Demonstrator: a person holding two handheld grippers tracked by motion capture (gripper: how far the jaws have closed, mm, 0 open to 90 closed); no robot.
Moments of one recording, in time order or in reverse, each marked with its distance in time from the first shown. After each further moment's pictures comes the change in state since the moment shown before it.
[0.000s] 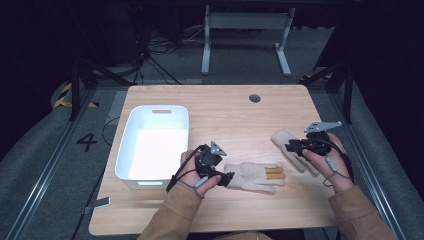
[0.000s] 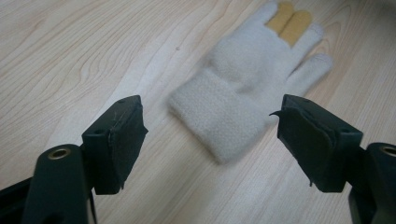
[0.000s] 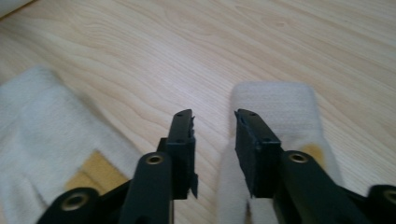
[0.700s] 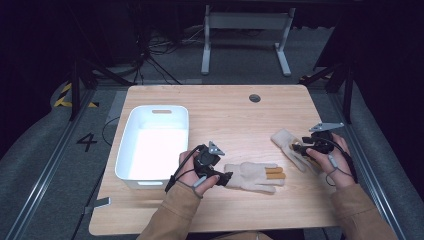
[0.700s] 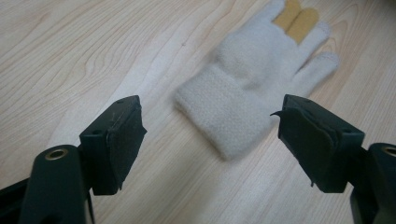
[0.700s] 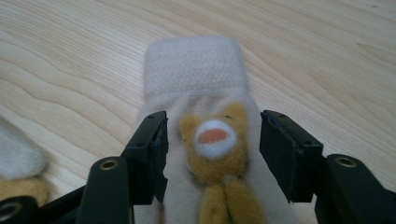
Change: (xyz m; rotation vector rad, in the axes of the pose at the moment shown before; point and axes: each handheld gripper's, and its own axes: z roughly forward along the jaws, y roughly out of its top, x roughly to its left) left arm 0.003 -0.003 0.000 0.003 0.009 -0.018; right arm -0.037 -0.024 0.017 0.059 -0.159 0.063
